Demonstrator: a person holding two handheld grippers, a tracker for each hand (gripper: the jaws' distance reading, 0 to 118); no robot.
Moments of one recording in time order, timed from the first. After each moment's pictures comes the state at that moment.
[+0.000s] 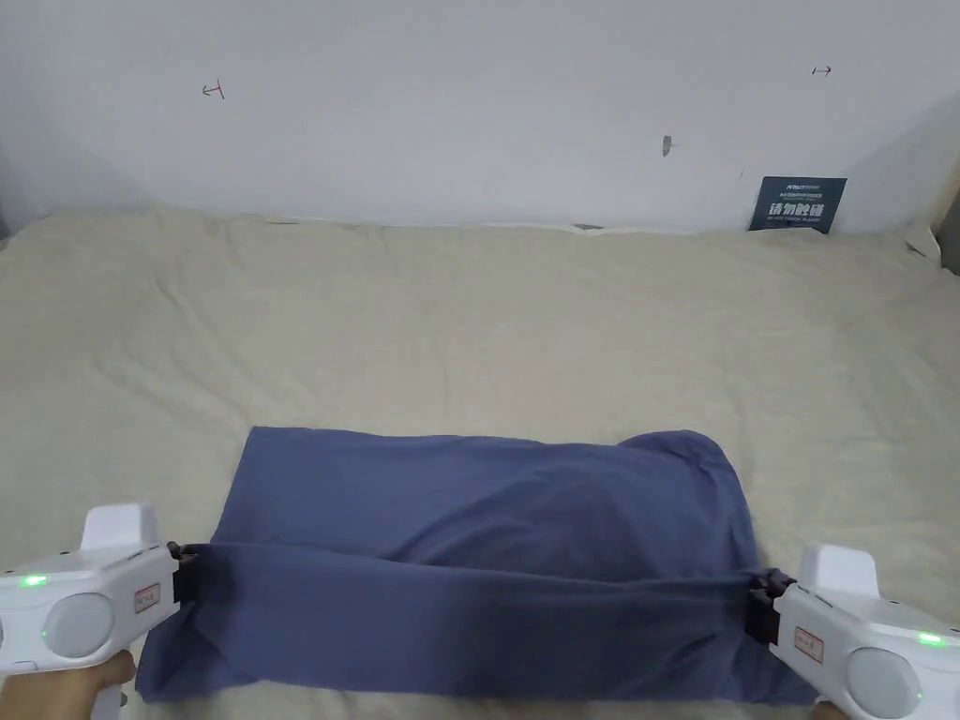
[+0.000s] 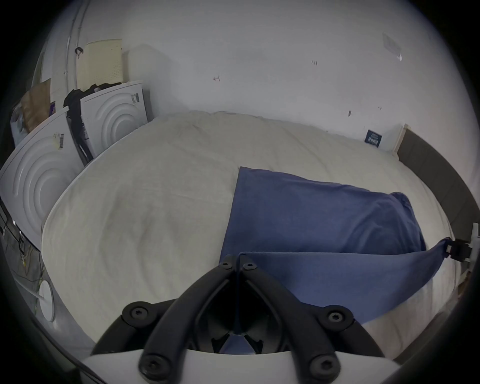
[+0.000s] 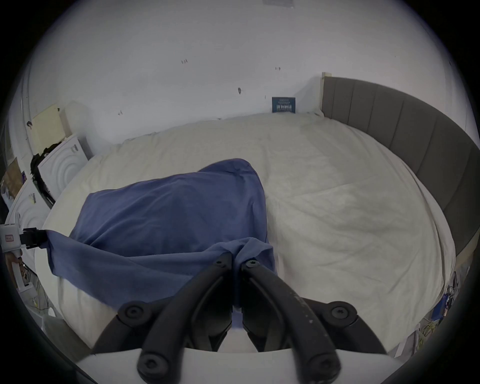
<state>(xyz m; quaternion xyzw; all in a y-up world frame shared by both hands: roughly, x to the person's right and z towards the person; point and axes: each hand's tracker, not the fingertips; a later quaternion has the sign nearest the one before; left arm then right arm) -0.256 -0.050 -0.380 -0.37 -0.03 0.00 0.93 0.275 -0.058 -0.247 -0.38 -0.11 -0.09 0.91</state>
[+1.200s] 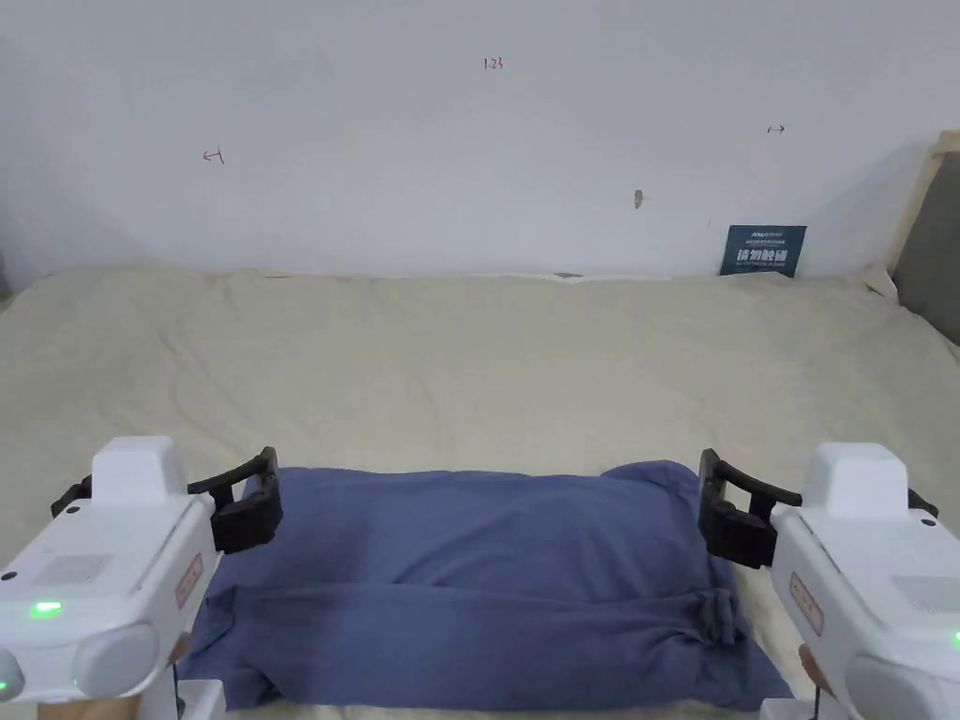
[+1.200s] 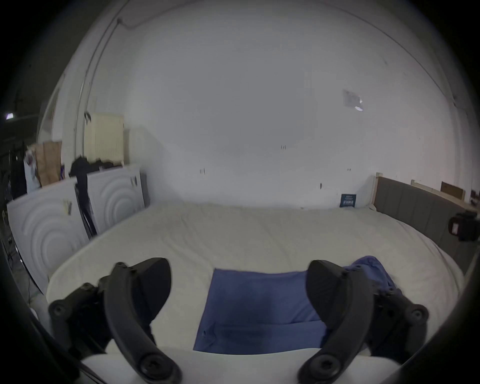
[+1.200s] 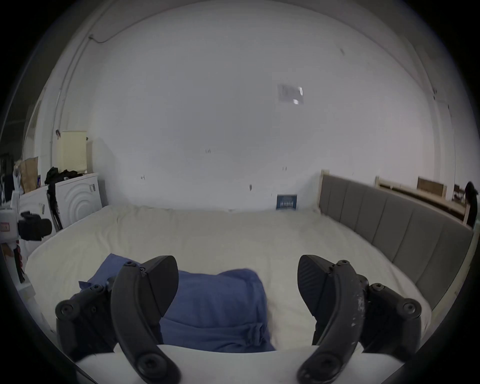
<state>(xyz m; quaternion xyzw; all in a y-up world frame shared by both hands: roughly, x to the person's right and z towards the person) -0.194 0.073 -0.274 -0.10 -0.05 -0.03 0.99 0.218 0.081 -0.170 -0.11 -0.12 0.02 0.99</state>
